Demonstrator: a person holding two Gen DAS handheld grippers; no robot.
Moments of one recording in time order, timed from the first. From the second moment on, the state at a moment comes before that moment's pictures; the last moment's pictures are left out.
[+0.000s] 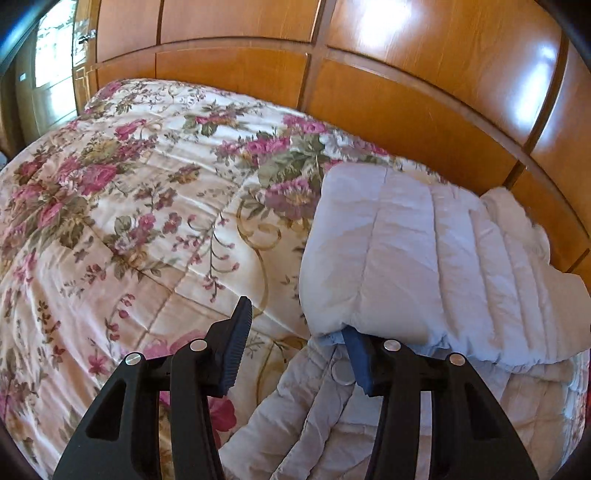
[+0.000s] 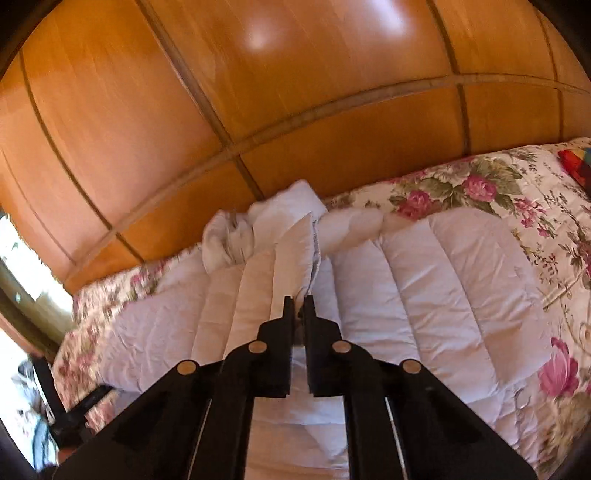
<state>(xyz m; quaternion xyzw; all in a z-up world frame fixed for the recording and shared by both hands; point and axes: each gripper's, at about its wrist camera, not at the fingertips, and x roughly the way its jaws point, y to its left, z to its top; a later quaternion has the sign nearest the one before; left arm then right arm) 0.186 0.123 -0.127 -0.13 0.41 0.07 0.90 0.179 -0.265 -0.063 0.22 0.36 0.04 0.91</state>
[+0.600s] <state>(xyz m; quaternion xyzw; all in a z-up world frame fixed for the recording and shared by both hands) 0.152 0.109 -0.073 -0.09 0.33 0.04 0.94 0.163 -0.260 -0.056 0.18 0.32 0.04 0.93</state>
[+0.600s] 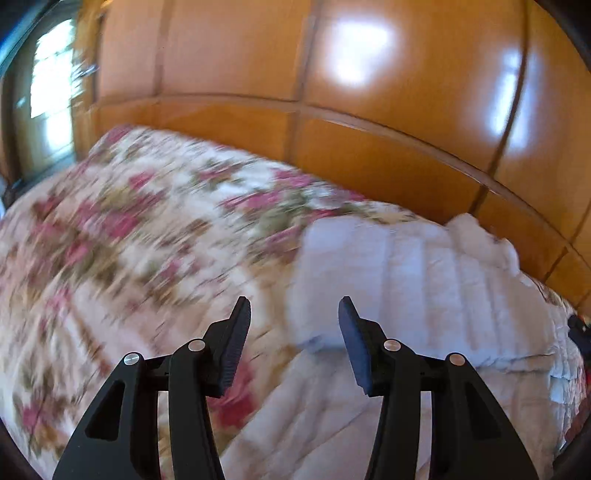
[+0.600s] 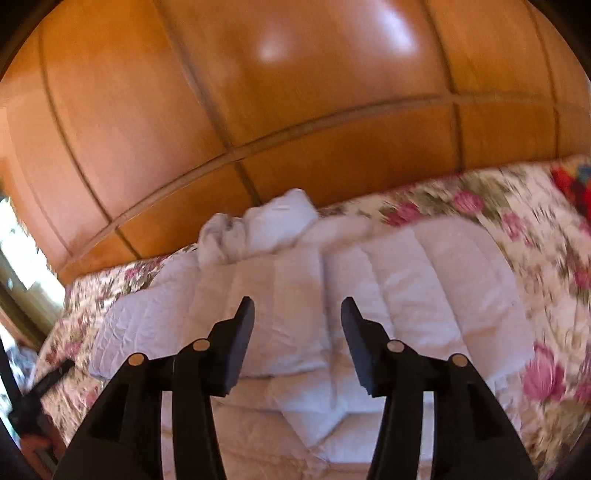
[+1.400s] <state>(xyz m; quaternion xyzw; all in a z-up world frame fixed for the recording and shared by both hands) 0.207 0.079 -0.108 -0.03 0.39 -0.04 0.92 0.172 -0.263 -0.085 0.22 0.36 0.11 0.90</state>
